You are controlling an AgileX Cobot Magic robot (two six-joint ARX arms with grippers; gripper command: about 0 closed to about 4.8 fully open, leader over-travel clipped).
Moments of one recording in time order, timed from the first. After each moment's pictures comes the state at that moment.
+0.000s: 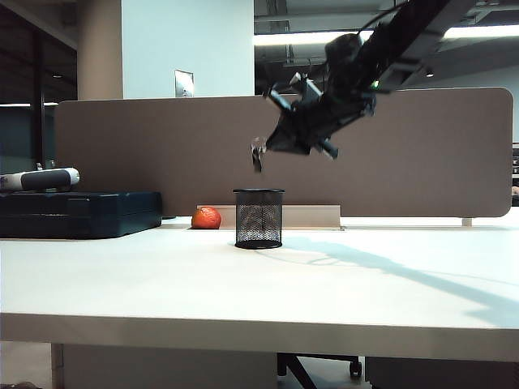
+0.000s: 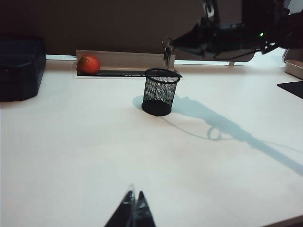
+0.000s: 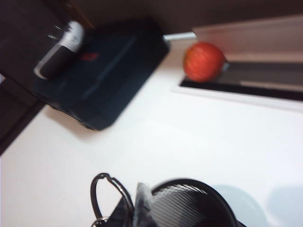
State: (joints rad) left arm -0.01 0.01 0.32 -0.40 0.42 -0.06; right arm 0.33 2.32 2.01 0.03 -0.45 0.44
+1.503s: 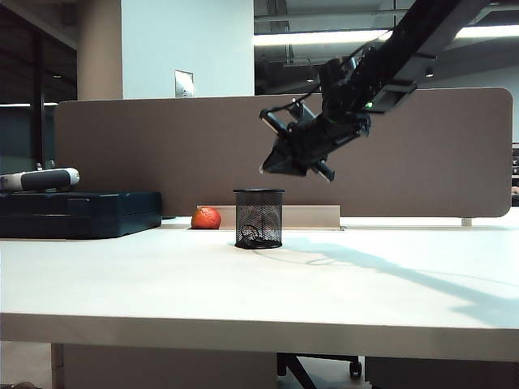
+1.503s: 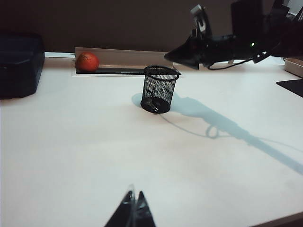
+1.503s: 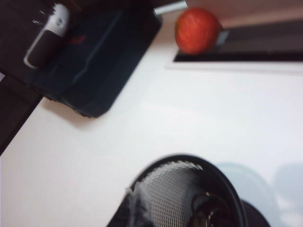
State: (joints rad) left arm -0.01 0.01 0.32 -0.40 0.43 -0.06; right arm 0.34 2.36 2.01 0.01 -0.47 0.49
